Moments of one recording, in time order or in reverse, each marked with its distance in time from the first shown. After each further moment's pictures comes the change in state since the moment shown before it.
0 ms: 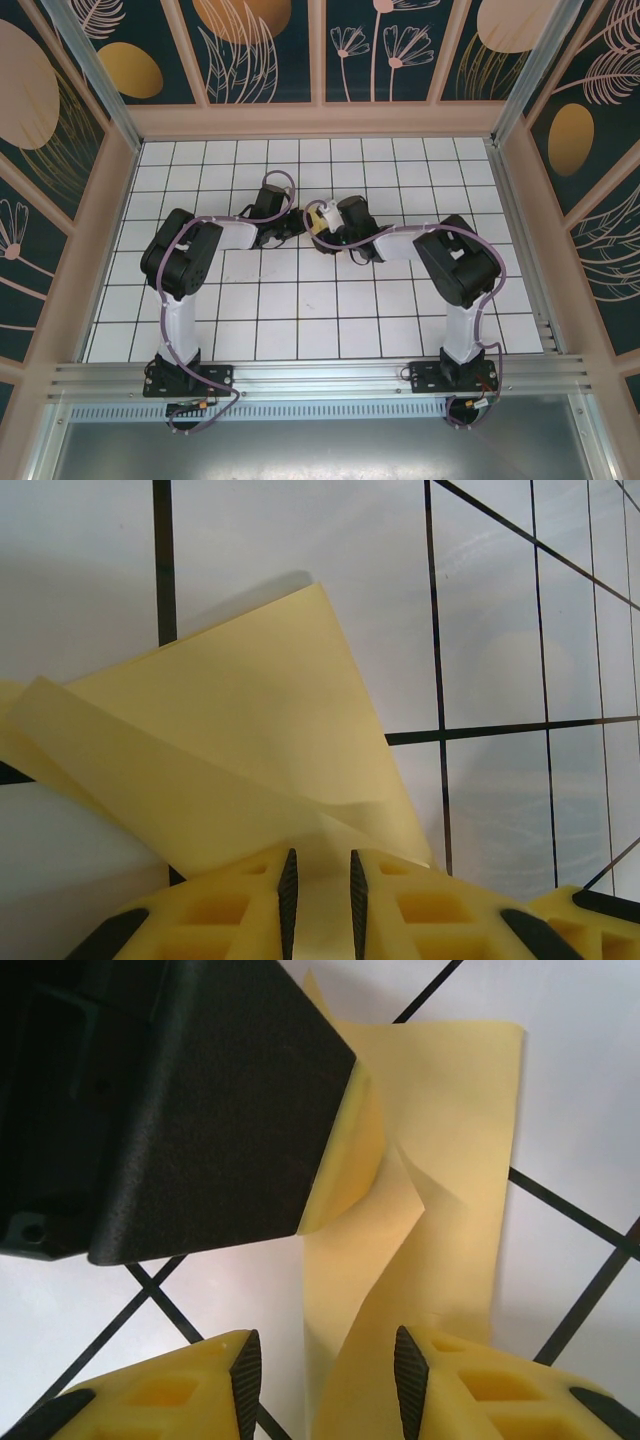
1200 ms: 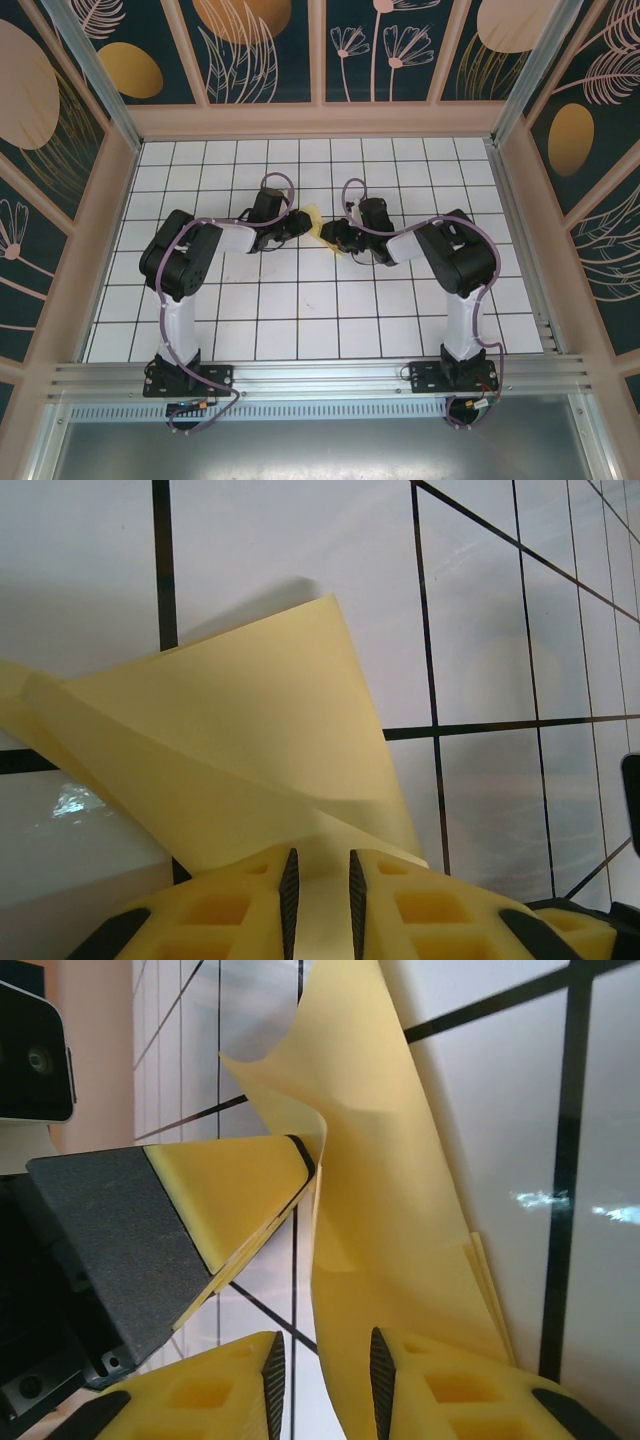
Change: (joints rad) left arm 0.000 -0.012 -0.047 0.072 0.000 0.000; right arm -0.125 0.055 -0.106 0.294 -0.338 0.894
